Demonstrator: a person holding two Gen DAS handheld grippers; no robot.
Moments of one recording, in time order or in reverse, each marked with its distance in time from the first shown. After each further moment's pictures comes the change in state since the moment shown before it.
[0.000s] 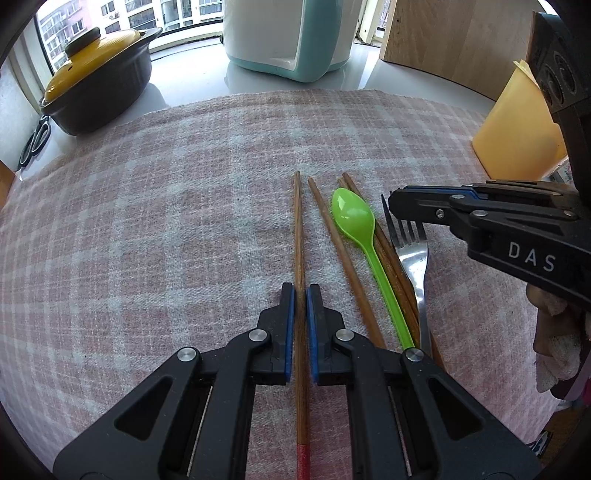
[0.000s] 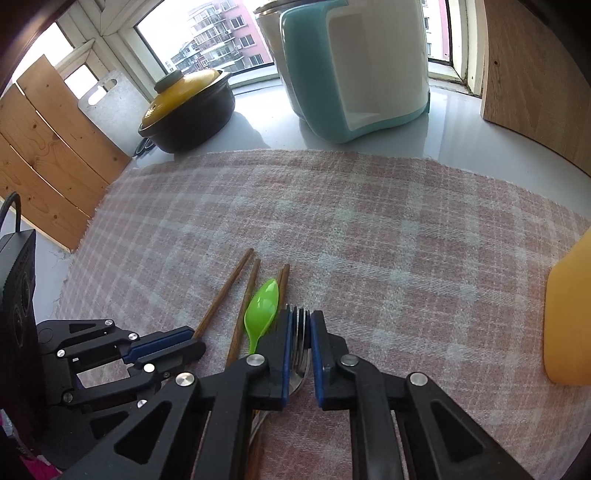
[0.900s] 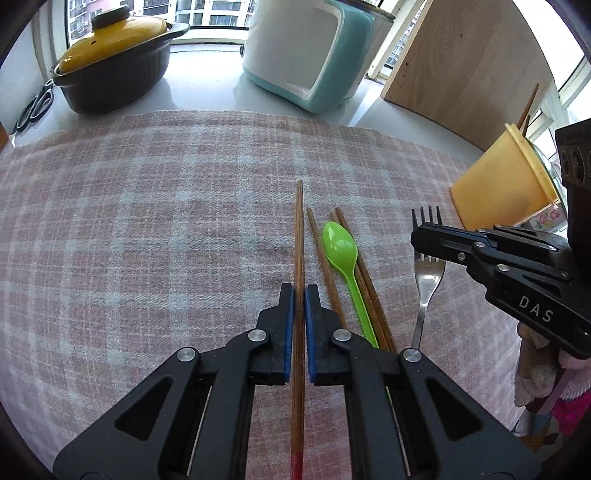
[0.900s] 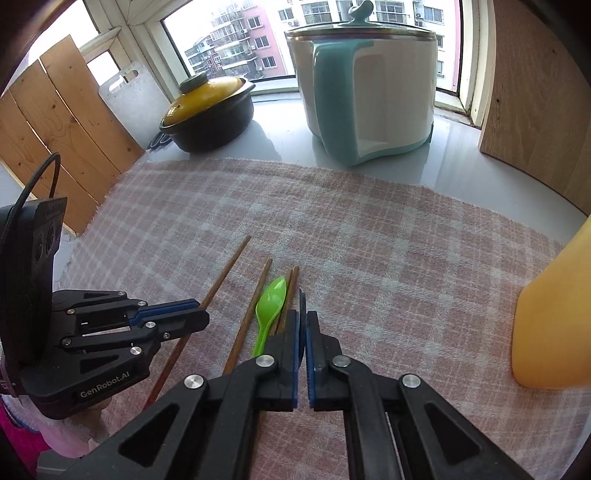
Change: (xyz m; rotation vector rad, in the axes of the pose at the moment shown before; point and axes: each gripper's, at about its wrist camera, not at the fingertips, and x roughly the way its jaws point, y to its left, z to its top) left arm -0.029 0.028 -0.001 -0.150 -0.066 -0.156; right arm -0.034 0.011 -0.002 -0.081 -0.027 -0.033
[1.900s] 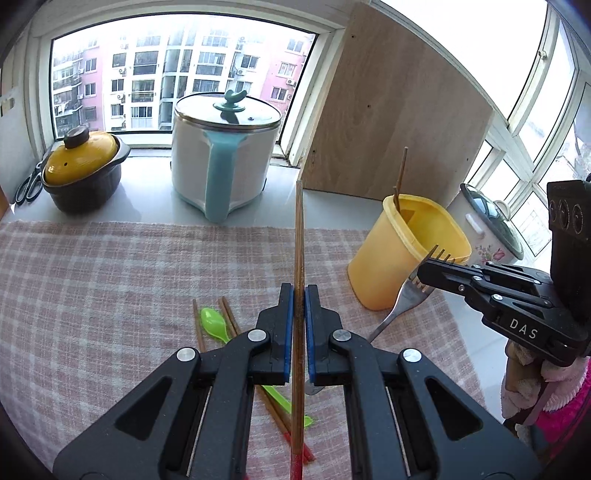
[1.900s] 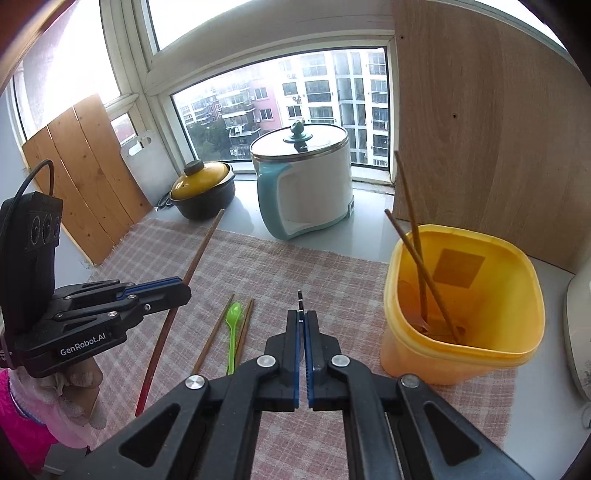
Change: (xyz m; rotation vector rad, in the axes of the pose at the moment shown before) left arm -0.081 -0.118 0.021 0.068 -0.287 -0.074; right arm -0.154 -0.063 -0.028 -0.025 -0.236 -0.055
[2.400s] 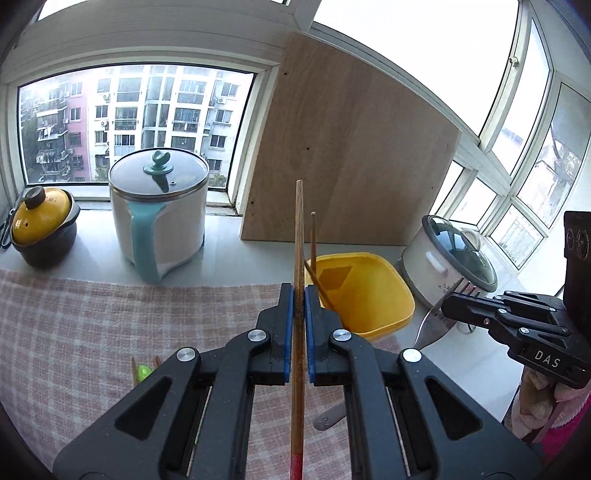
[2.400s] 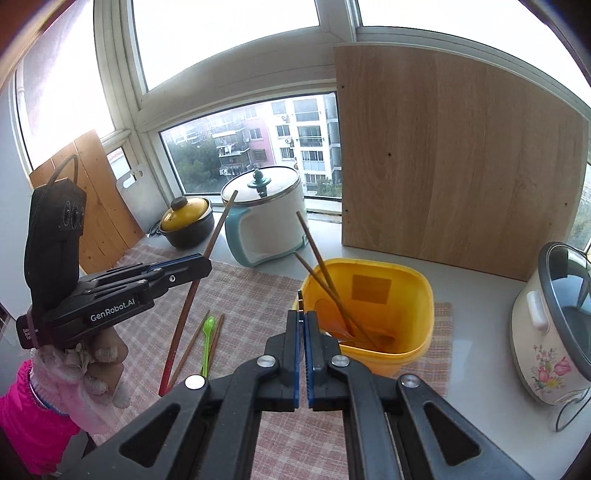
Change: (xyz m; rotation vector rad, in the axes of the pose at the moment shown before) left arm 0.008 -0.081 0.048 0.043 -0.117 -0.071; right arm -0.094 -0.059 0.010 0.026 -0.083 -0.050
